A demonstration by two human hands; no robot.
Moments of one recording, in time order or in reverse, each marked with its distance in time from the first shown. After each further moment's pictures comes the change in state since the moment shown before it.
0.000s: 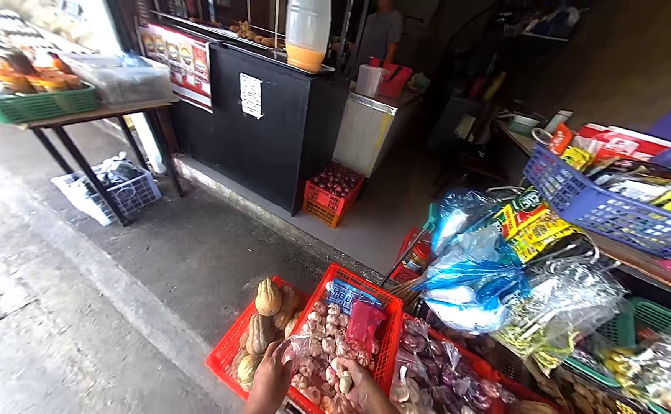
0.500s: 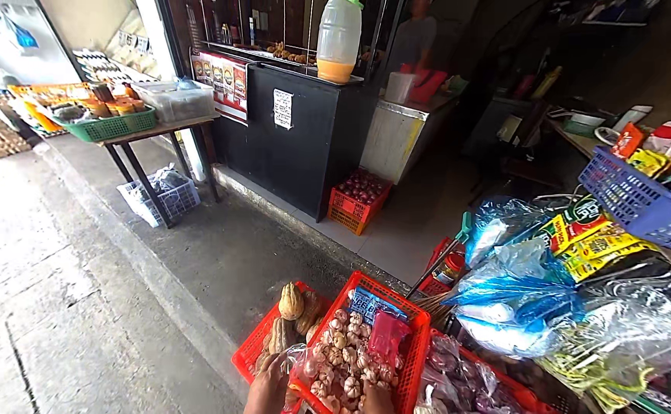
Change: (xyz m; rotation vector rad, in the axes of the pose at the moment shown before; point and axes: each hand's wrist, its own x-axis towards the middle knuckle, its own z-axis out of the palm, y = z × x) left_hand -0.031 -0.019 -0.027 0.076 0.073 -0.063; right_hand 0.026 0.026 -0.038 -1.593 0.087 -0.332
